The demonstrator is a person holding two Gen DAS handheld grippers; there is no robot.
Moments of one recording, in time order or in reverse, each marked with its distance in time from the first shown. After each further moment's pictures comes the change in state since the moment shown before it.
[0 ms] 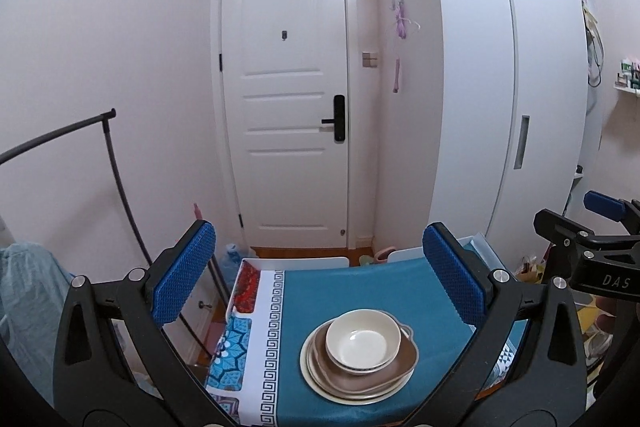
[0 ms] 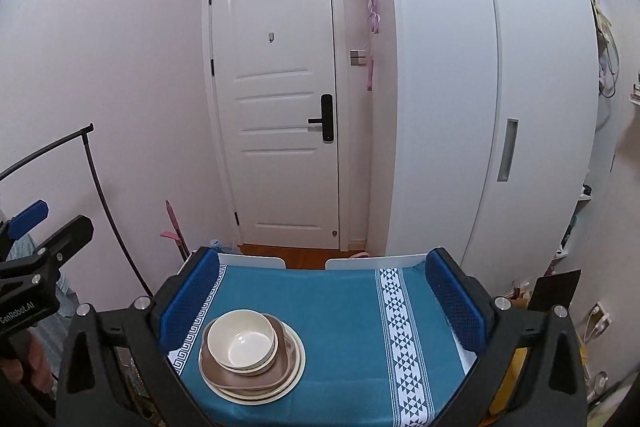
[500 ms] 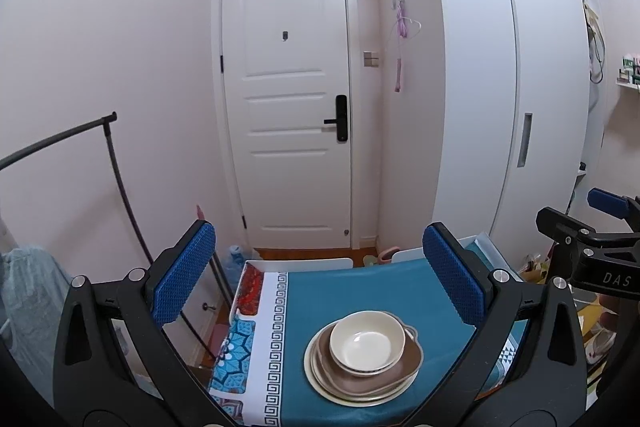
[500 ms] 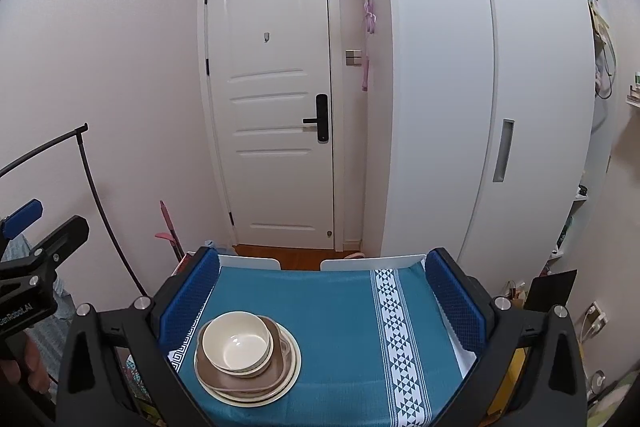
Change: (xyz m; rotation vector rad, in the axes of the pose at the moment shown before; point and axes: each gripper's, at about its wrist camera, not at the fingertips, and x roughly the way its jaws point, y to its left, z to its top) left arm 0.000 -0.001 -0.003 0.009 -0.002 0.012; right arm 0.004 0.000 0.002 0.003 0.005 -0.023
